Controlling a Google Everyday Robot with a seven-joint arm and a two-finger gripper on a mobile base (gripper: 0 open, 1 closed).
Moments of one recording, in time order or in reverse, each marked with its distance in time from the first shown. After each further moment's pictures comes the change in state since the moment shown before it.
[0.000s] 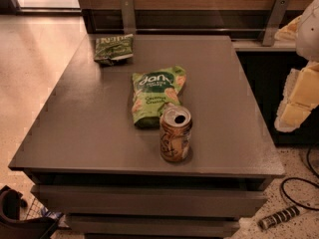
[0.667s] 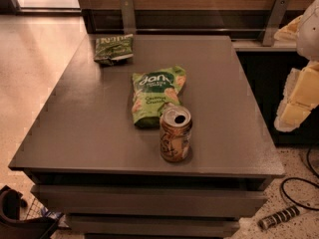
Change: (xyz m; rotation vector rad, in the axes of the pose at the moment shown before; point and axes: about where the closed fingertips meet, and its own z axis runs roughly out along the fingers) arm -0.001 0.000 -0.001 -0.005 -0.023 0.001
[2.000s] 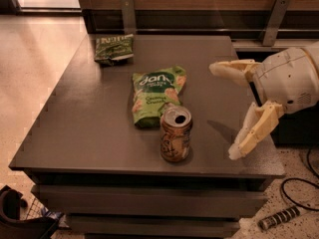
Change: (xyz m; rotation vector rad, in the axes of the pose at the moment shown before) arm -0.083 0.059 0.050 -0.292 -0.802 -0.129
